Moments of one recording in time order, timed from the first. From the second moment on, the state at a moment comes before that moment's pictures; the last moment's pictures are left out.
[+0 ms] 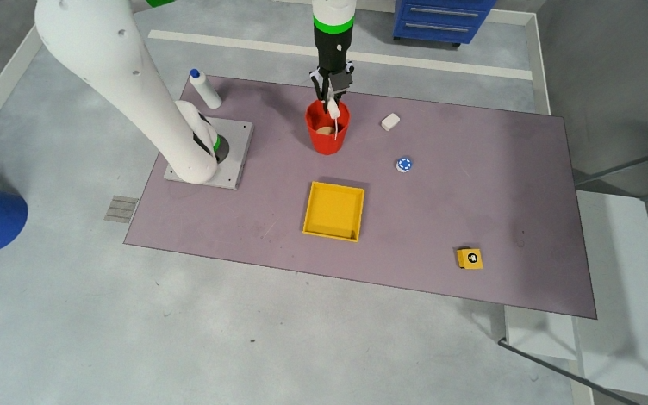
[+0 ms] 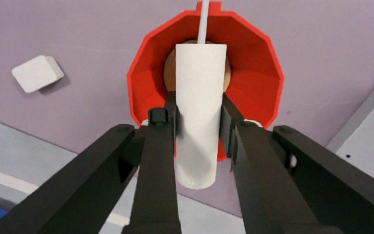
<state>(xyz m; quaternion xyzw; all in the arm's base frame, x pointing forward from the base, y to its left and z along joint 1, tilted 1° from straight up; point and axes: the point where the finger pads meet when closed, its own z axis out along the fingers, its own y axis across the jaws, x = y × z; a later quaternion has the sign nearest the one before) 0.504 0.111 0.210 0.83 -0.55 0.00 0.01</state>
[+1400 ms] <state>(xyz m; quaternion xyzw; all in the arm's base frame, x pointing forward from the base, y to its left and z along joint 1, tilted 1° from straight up) 0.505 0.112 0.271 0.83 -0.55 0.00 0.01</state>
